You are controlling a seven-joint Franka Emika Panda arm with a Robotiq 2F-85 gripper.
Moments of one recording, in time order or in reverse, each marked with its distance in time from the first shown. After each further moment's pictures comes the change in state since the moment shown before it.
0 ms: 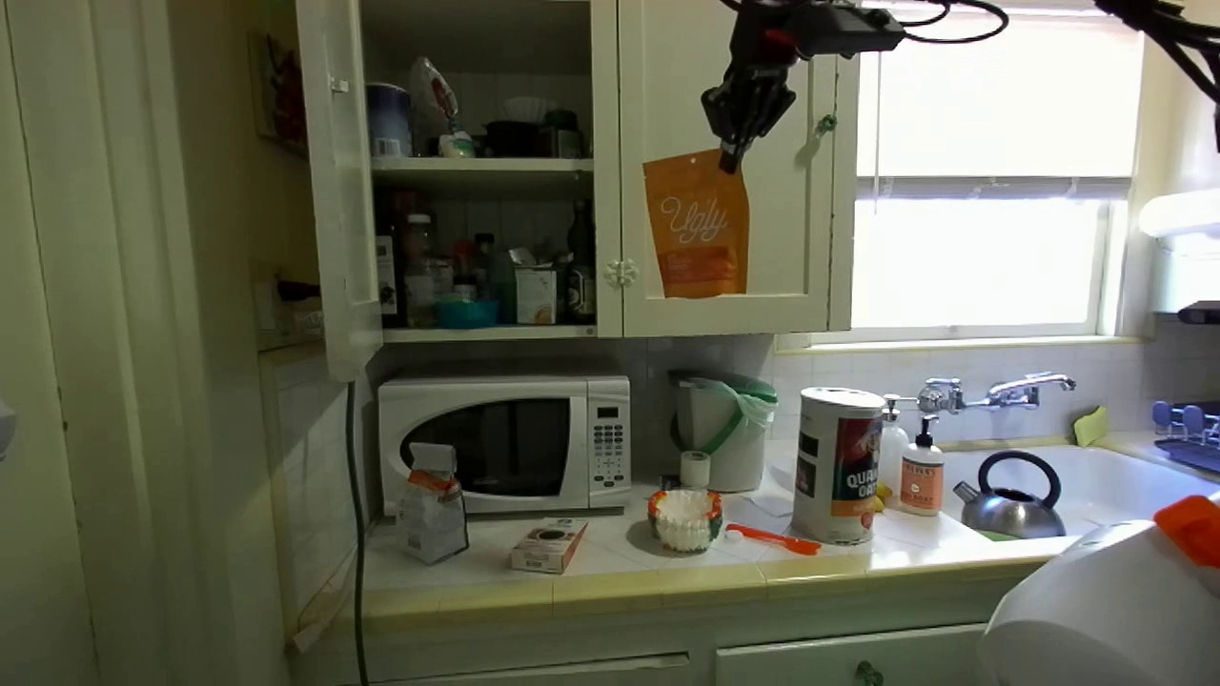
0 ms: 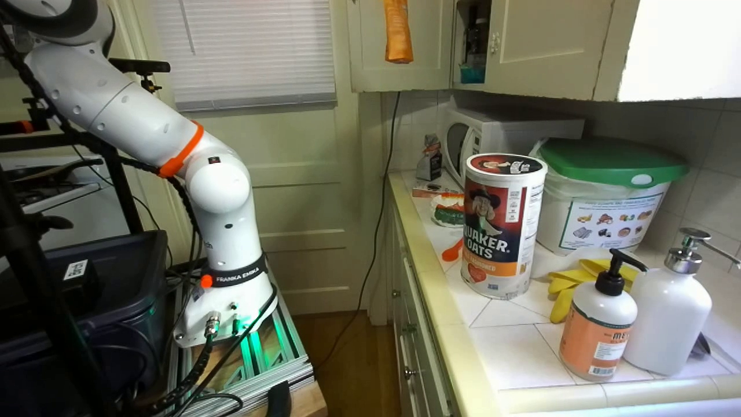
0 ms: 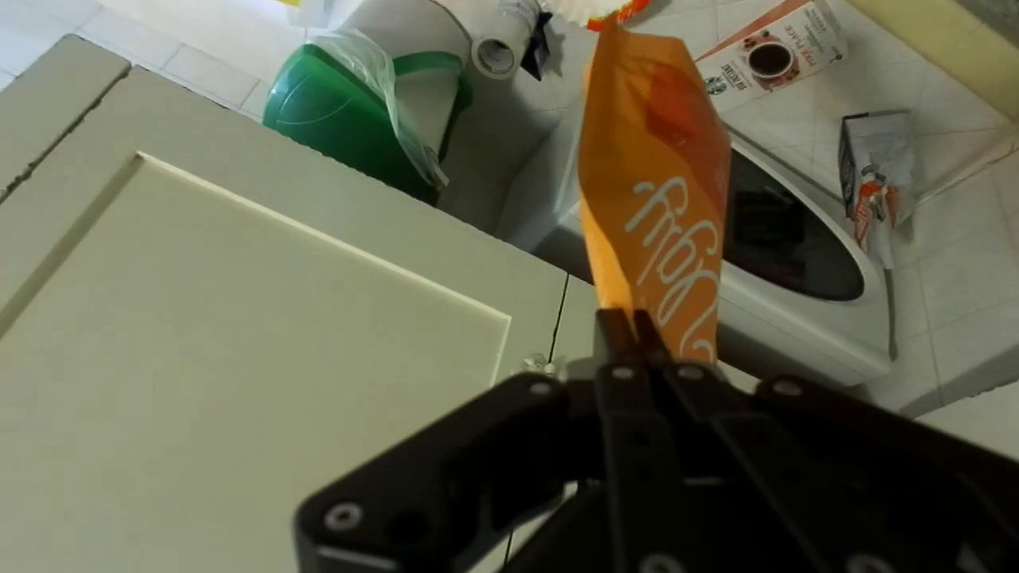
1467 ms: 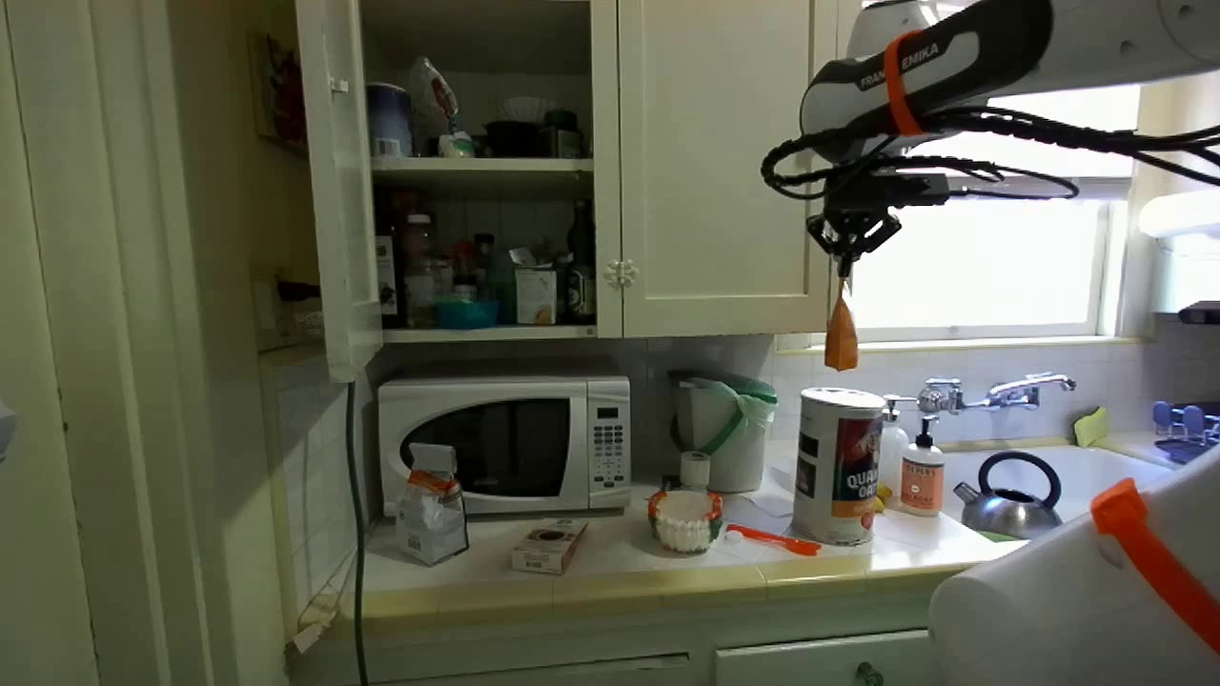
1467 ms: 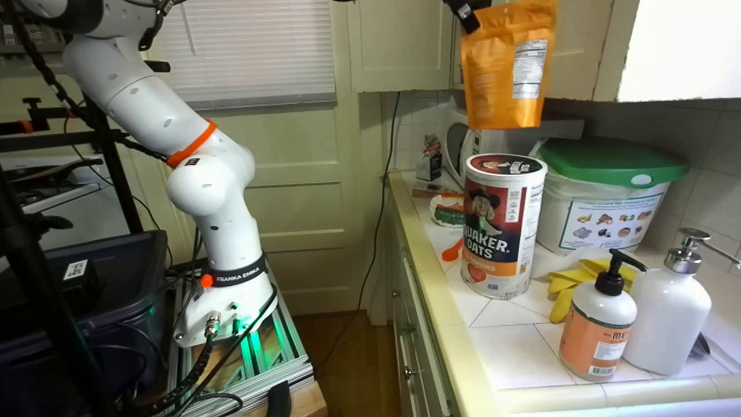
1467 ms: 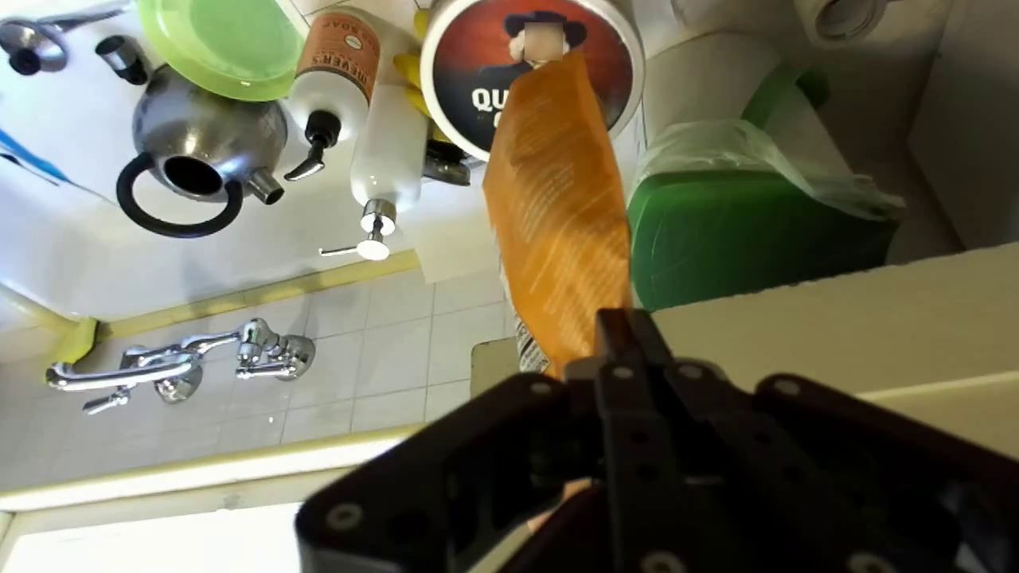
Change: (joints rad) arm -0.379 0.110 -0.164 -0.249 -0.051 0.315 0.387
